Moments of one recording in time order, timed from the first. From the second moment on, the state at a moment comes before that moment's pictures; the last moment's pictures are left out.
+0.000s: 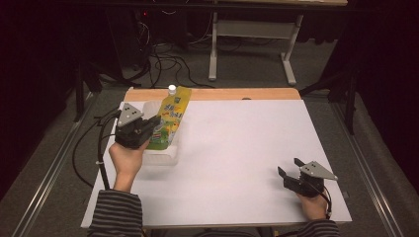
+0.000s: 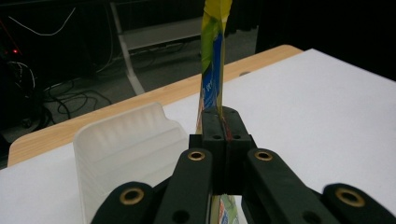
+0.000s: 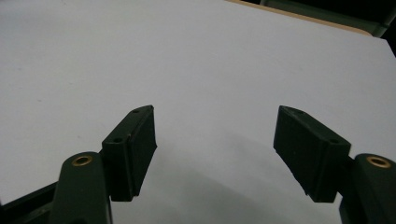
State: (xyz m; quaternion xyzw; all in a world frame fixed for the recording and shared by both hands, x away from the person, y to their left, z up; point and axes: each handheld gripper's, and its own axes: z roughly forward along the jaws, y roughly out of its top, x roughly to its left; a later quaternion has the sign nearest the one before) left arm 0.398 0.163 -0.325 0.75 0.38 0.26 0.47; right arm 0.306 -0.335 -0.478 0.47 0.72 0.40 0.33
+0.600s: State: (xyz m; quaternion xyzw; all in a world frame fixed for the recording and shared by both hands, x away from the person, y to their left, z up) left arm 0.419 0.164 -0.357 0.78 0.37 0.23 0.43; right arm 0.307 -0.336 -0.478 0.47 0.72 0.39 0.32
